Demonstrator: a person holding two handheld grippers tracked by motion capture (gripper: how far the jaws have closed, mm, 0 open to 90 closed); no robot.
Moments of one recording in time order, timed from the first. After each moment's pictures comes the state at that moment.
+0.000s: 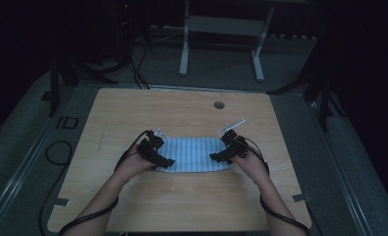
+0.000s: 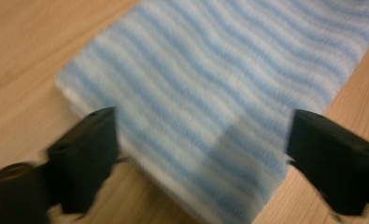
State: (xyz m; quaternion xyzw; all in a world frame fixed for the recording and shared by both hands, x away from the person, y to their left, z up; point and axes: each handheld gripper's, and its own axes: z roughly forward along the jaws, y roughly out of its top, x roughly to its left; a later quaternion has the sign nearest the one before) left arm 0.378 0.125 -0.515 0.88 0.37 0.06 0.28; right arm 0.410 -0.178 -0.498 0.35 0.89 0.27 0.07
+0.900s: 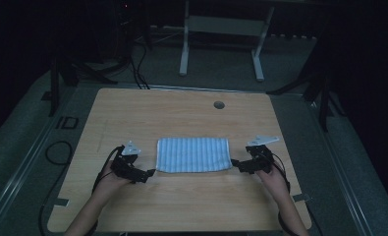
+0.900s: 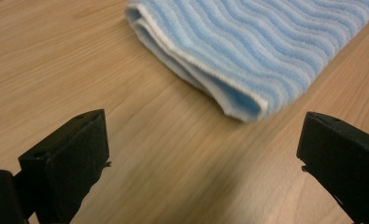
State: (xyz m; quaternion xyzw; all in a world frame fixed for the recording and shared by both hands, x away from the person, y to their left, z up) left arm 0.318 0.193 -0.534 0.83 0.41 0.12 0.36; right arm 0.370 -0.262 -0.513 0.38 0.84 0.36 0.14
